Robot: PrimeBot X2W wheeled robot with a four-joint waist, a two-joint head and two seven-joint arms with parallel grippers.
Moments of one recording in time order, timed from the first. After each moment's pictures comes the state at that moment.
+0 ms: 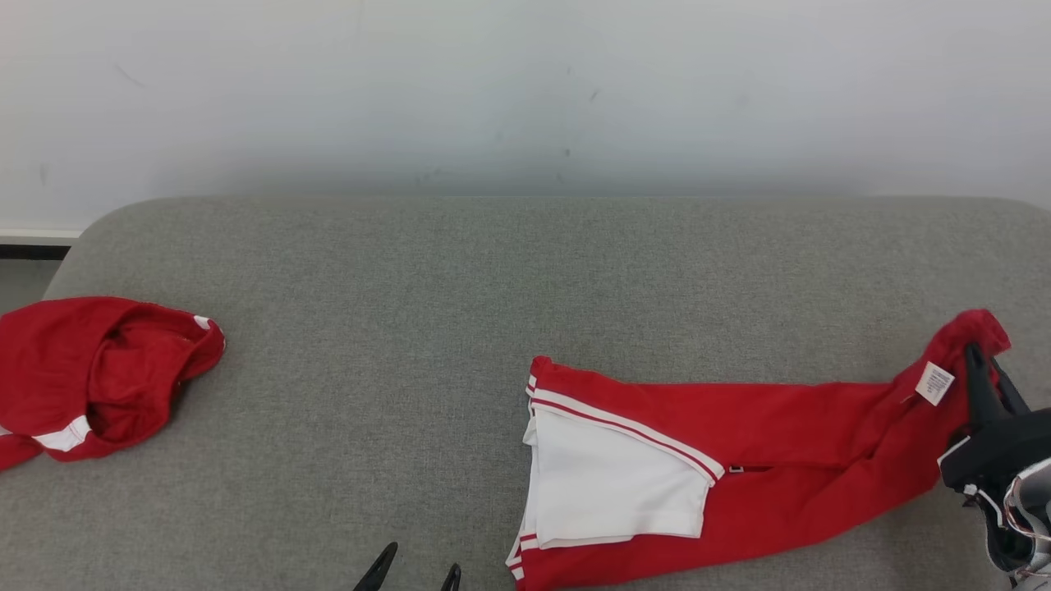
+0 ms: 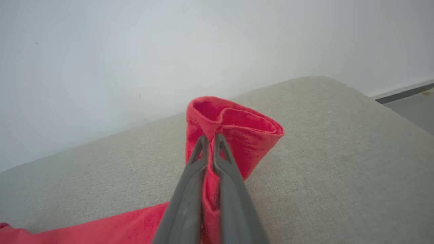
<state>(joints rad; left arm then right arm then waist) -0.07 0.40 -0.71 -0.12 -0.38 0.34 -0.26 -0.40 -0.49 0.23 0.60 0.70 0.13 -0.18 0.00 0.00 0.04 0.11</state>
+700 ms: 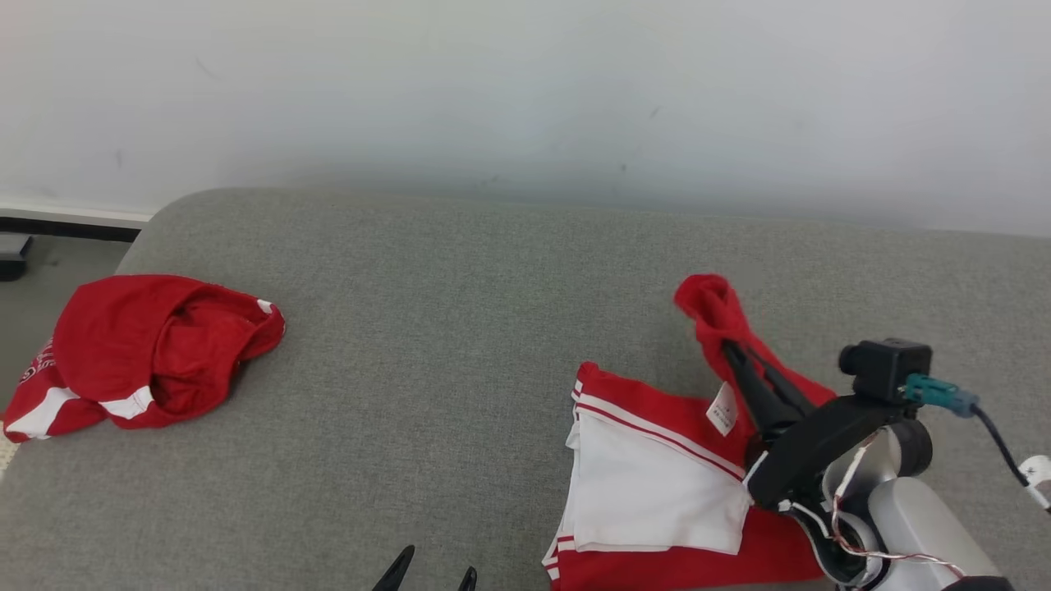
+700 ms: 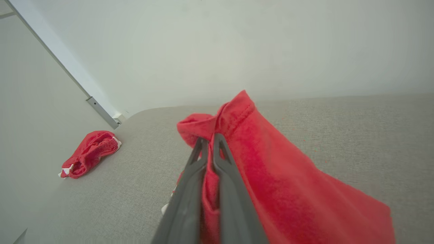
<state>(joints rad) -0.07 0.36 -0.71 -0.09 -0.39 0.31 -0.26 -0.36 -0.30 0.41 0.21 0.62 0.13 0.10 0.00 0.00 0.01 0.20</state>
